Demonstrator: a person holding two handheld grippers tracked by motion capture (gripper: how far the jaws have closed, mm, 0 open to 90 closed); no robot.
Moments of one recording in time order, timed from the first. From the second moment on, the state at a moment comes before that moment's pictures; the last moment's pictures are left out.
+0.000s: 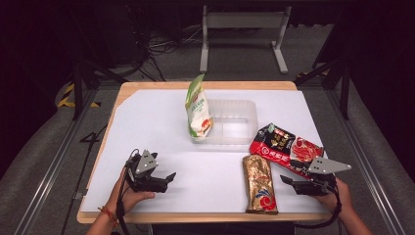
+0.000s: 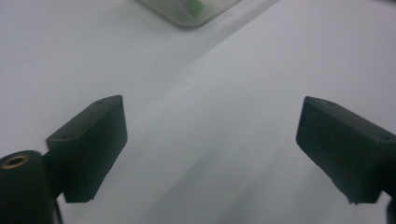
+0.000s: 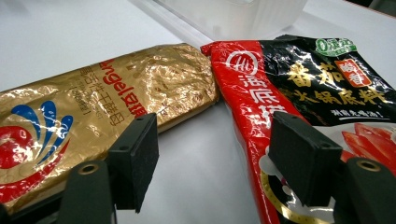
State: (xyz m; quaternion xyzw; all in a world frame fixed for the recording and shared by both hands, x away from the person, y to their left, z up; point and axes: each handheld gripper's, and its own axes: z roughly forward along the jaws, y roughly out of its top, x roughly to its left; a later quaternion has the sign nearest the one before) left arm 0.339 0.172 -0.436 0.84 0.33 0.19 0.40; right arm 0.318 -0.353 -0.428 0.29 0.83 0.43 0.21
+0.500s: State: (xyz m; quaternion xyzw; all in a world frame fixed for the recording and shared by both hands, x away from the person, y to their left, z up) left arm 0.335 0.177 -0.441 0.84 0.33 0.18 0.40; right arm 0.317 -0.342 -0.427 0.29 0.84 0.43 0.17
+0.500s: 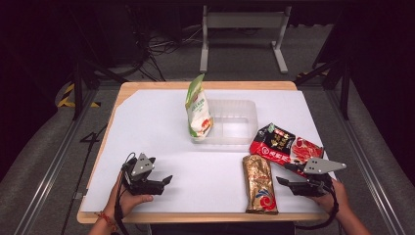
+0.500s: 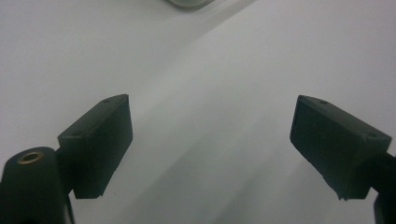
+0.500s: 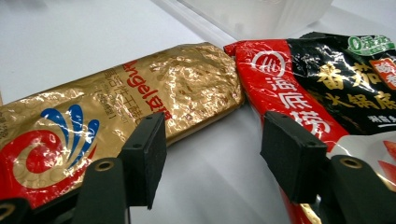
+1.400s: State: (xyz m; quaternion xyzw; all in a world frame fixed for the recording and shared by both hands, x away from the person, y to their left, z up) left arm 0.333 0.170 -0.444 0.85 0.30 0.17 0.39; right arm 0.328 -0.321 -0.439 0.34 0.84 0.42 0.05
